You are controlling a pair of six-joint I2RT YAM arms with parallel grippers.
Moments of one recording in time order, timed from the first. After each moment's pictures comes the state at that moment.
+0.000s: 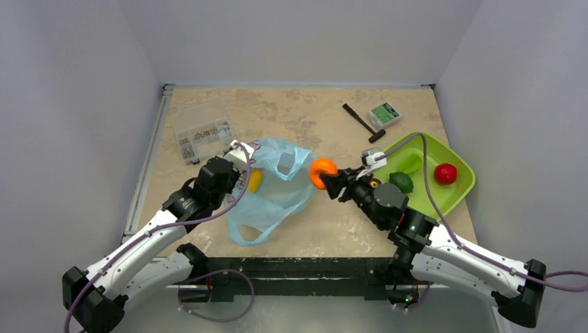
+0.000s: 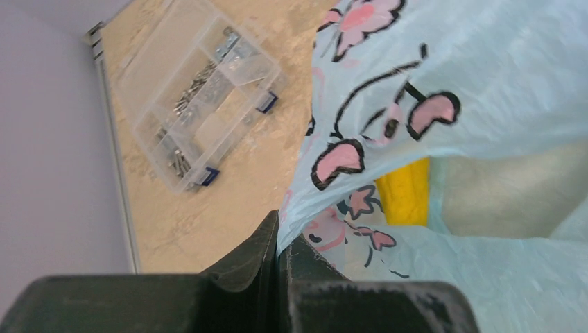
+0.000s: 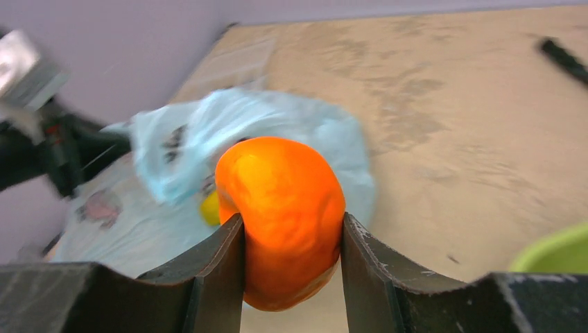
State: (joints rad) left arm -0.64 0.83 0.69 -0.39 -0.44 0.22; right arm 0.97 0.72 0.57 0.05 0.34 0.38
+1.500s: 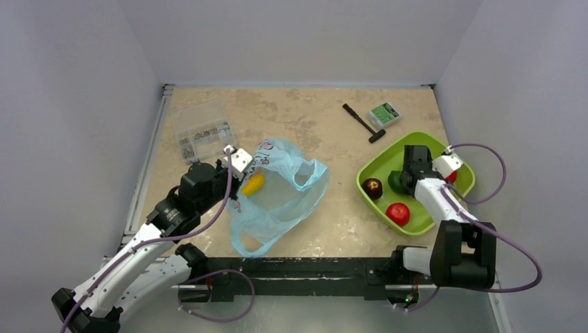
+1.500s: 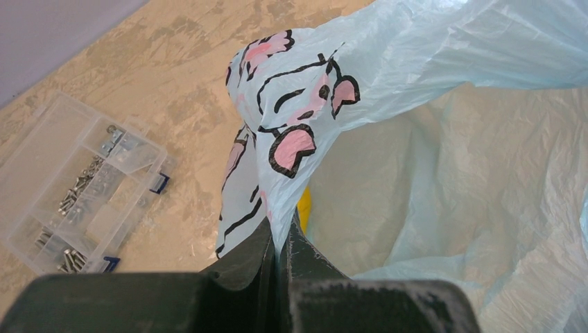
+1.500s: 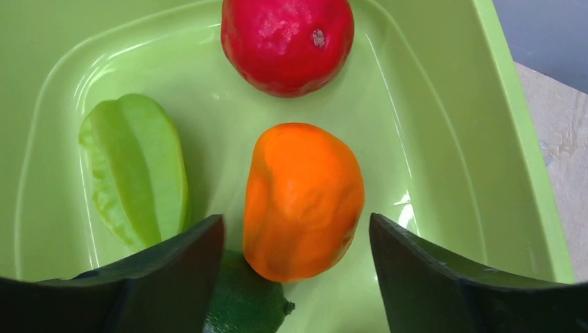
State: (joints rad) left arm -0.65 0.70 0.70 -0.37 -0.07 0.17; right arm -0.06 1.26 0.67 -0.40 0.76 0.87
